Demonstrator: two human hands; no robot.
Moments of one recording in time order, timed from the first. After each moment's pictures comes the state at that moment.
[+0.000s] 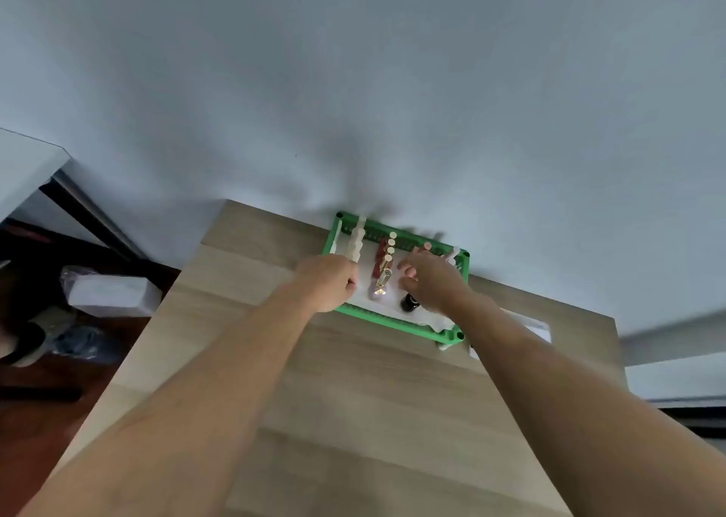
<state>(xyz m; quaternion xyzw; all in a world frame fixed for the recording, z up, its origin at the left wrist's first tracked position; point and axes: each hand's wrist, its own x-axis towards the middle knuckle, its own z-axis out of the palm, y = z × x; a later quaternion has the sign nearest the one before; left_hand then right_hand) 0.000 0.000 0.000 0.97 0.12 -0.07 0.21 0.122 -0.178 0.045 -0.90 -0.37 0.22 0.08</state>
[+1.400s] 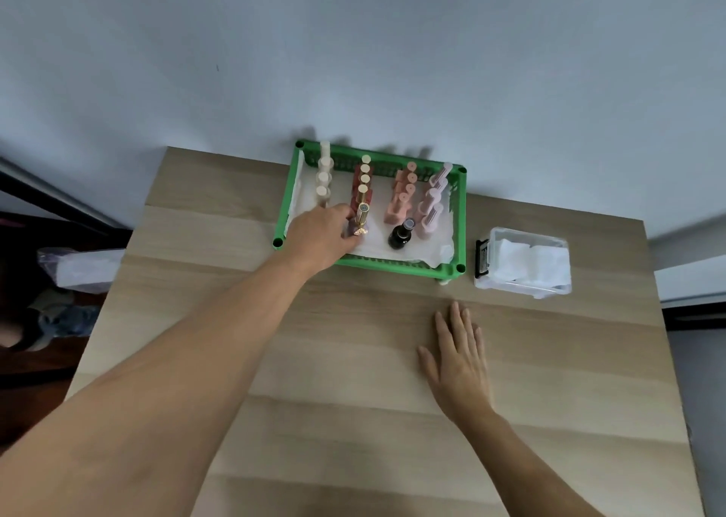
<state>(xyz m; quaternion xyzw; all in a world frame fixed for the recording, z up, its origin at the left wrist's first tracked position) 0.039 -0.032 -0.074 0.96 0.16 -0.03 0.22 -0.011 -0.358 -0.150 -0.96 -0.23 0.11 0.10</state>
